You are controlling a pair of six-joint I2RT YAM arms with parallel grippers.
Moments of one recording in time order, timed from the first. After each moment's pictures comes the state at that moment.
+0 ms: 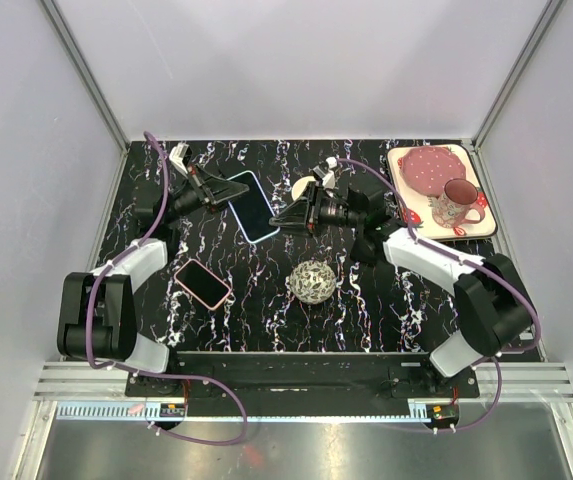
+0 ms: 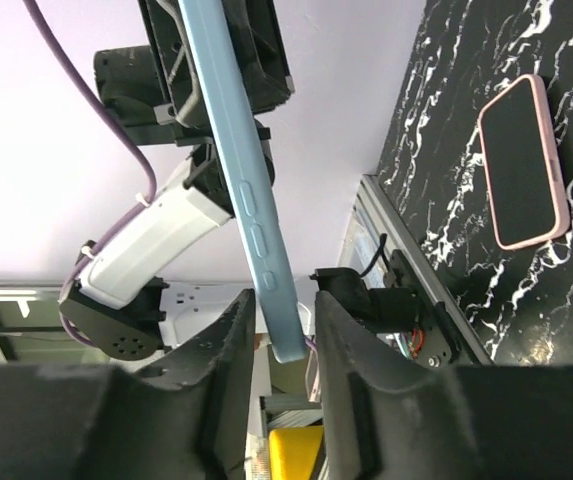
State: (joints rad) left arm -0.06 1.46 0.77 0.93 0.99 -1.48; right arm 0.58 1.56 1.00 0.42 -0.77 1.28
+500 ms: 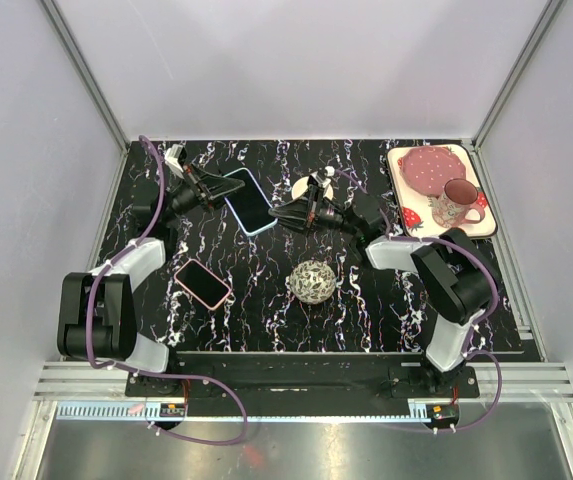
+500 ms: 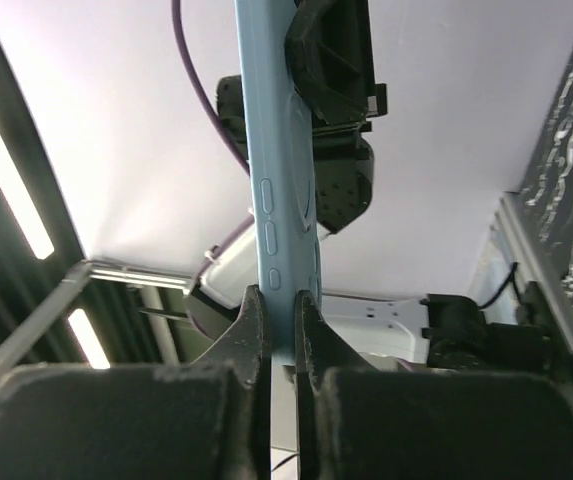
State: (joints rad) left arm -0.04 1.46 0.78 0.88 0.95 -1.52; right arm 0.58 1.79 0.90 1.17 -0.77 1.77
